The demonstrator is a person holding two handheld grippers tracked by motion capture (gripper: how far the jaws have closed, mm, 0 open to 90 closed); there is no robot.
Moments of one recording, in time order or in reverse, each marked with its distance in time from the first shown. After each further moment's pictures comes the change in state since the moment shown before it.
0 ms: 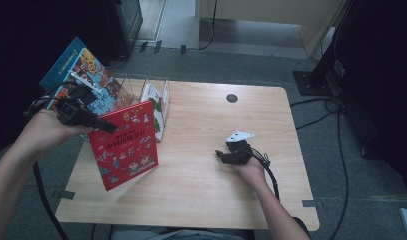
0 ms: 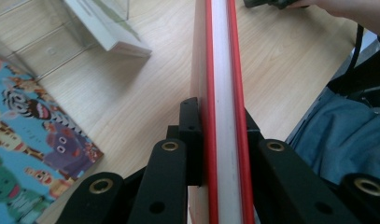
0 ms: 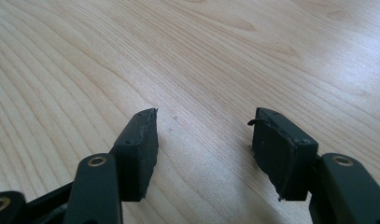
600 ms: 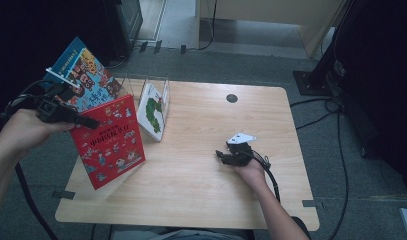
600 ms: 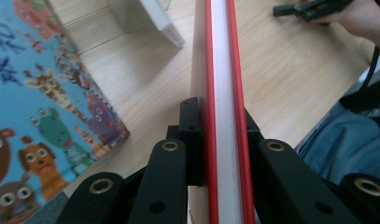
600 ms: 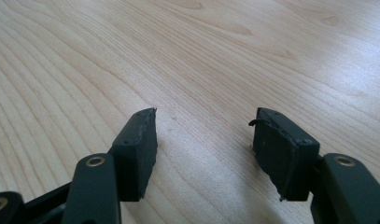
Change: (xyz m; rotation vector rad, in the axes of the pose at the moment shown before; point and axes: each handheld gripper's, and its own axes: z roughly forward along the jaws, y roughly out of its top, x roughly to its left) left arm 0.036 -0.022 -0.021 -0.032 0.036 -0.128; right arm 0.001 -0.007 0.000 -0.045 -0.002 0.005
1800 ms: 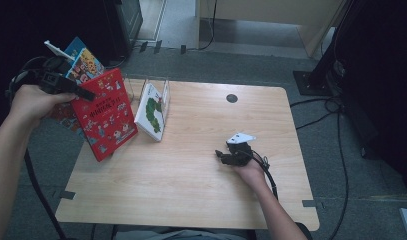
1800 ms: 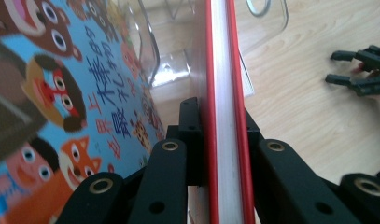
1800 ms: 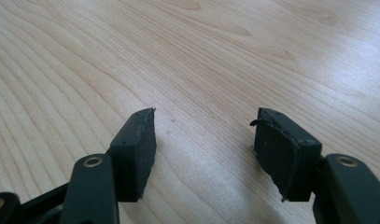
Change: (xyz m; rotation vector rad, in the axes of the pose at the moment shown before) left arm 0.059 0.055 -0.001 -0.071 0.112 -0.178; right arm 0.001 0.001 0.001 0.000 -0.012 0.007
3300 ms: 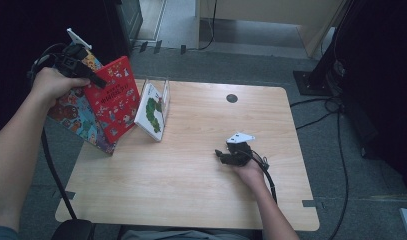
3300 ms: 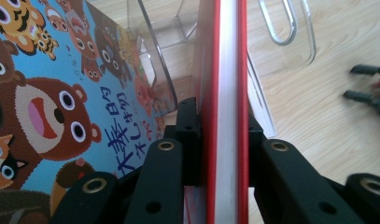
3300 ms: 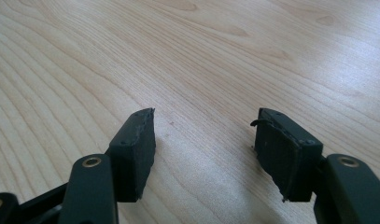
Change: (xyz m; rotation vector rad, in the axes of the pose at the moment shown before) left arm 0.015 0.053 0.029 0.067 0.016 0.013; right arm 0.001 0.001 0.001 0.002 -0.011 0.015
